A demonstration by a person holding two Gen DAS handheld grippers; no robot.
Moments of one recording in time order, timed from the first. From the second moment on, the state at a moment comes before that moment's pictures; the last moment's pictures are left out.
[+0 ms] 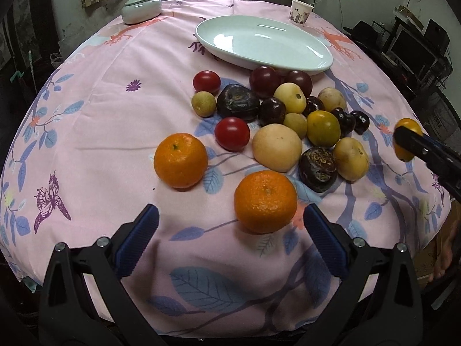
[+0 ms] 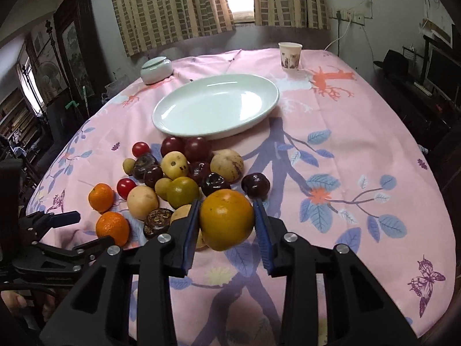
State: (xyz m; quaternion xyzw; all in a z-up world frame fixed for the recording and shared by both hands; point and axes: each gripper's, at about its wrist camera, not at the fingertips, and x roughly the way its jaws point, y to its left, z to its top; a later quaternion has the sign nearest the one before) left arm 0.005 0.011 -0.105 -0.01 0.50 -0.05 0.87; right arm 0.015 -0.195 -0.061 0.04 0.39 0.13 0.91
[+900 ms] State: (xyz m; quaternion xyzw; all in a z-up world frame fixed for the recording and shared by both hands) left arm 0.015 -0.009 -0.088 0.00 0.47 -0.09 0.88; right arm 0.007 -0.197 -0.073 0.06 0.40 0.16 0.90
